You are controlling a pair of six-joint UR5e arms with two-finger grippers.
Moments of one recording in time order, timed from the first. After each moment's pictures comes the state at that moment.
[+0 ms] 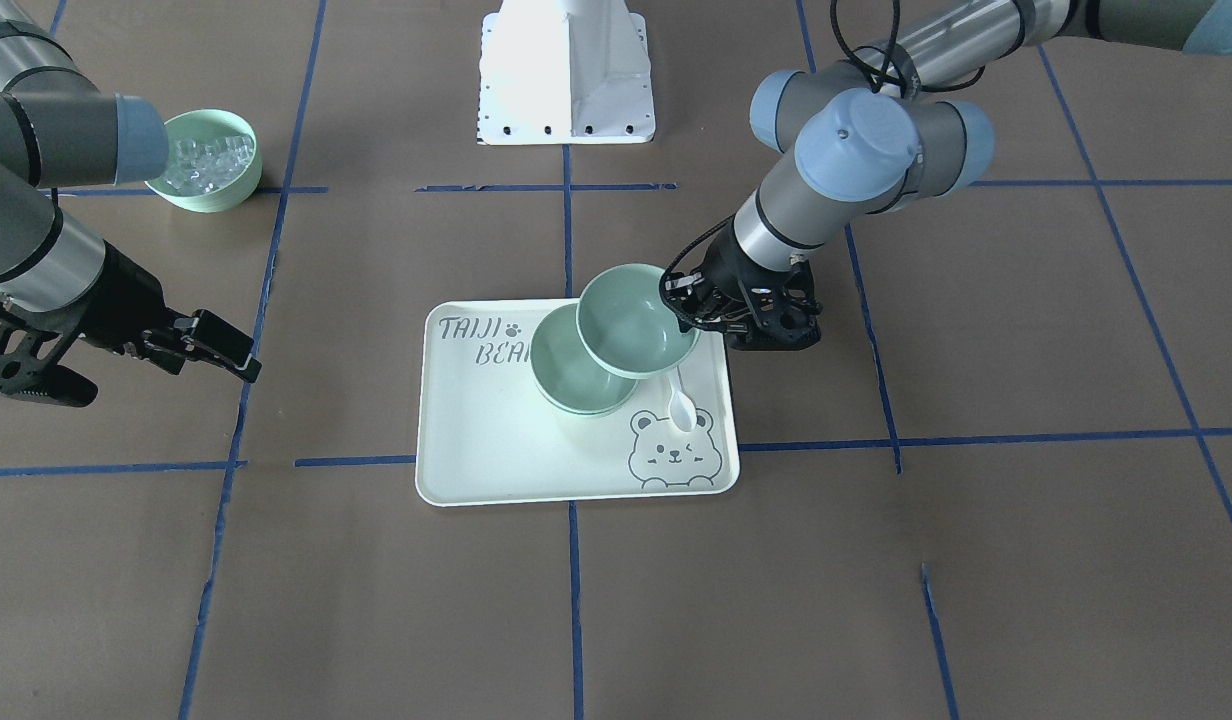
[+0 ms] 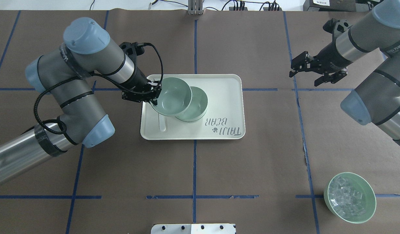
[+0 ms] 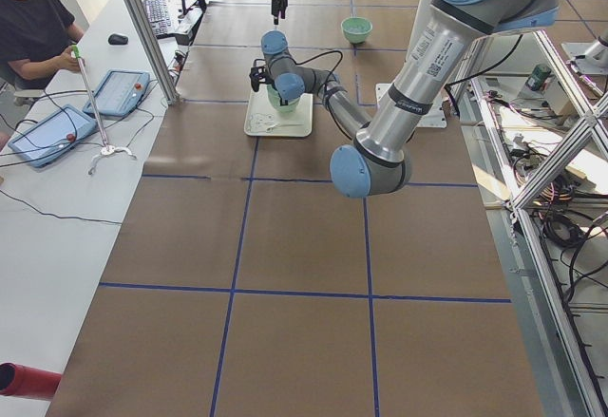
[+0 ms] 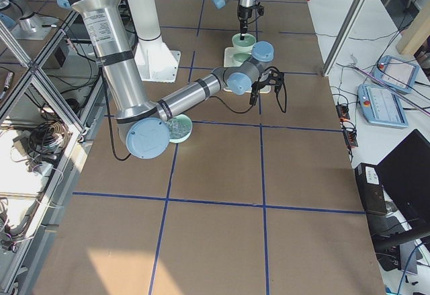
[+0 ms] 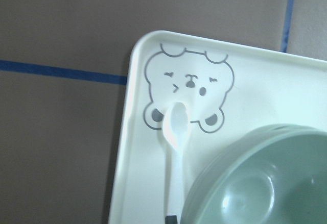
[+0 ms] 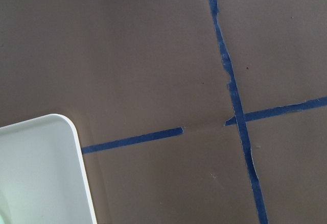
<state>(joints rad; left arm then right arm) -0.71 -2.21 -1.60 -1.86 -2.20 -1.28 1.00 -1.25 1.72 -1.28 2.31 1.15</state>
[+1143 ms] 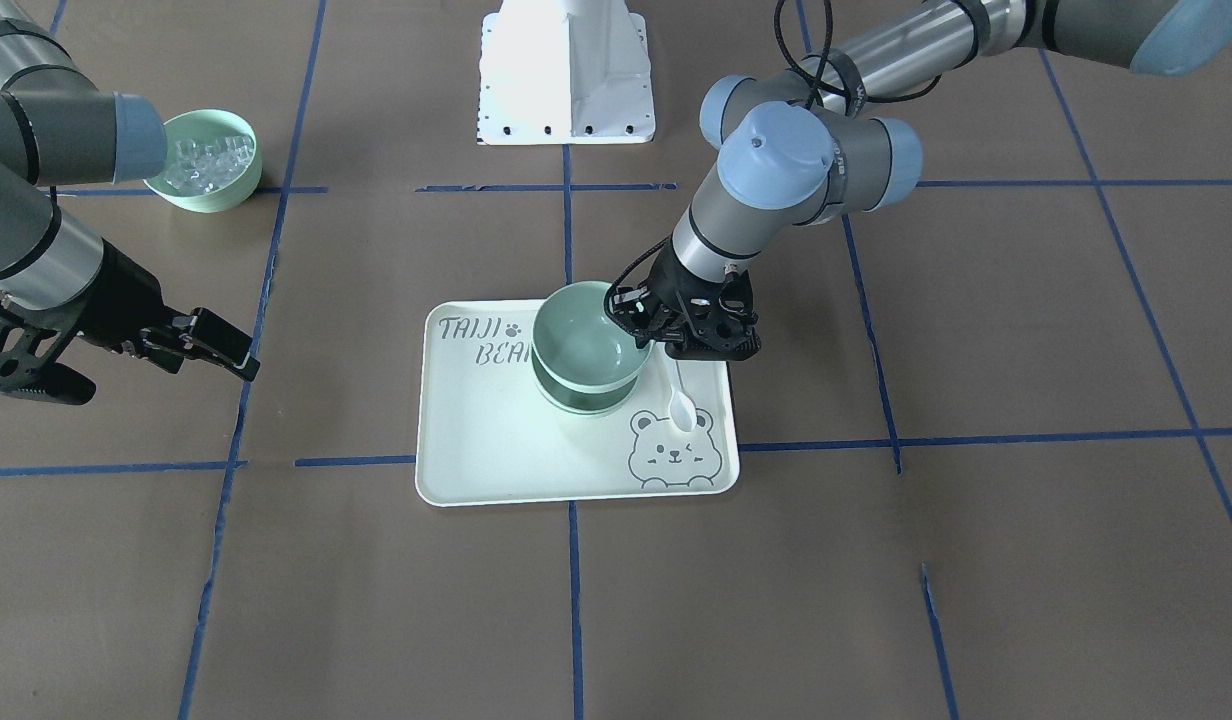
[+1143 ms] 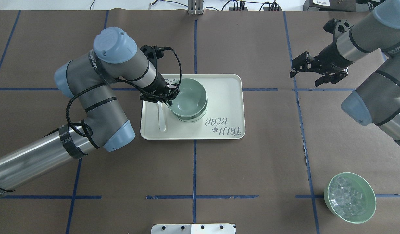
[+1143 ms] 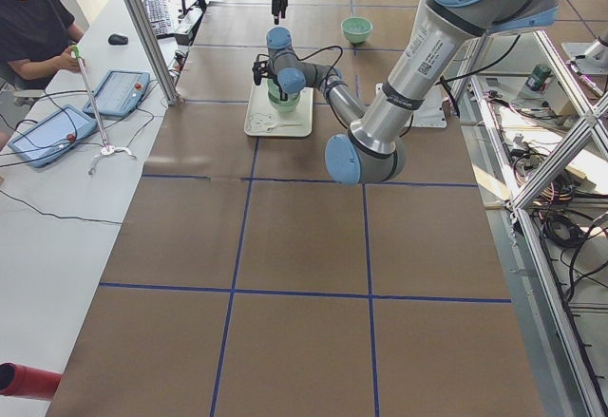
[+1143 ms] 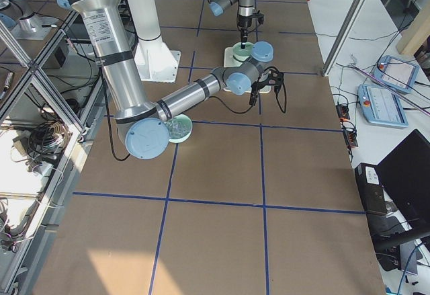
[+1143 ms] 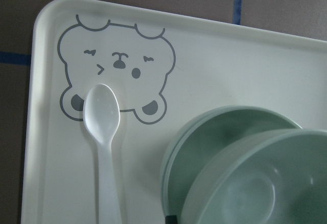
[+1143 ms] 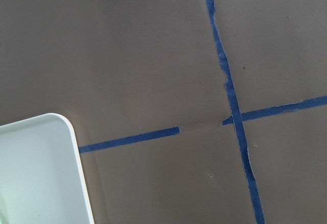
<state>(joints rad) -0.67 -2.28 -1.51 -1.89 -2.11 -1.28 1.00 -1.25 1.72 -1.28 2.30 1.15</state>
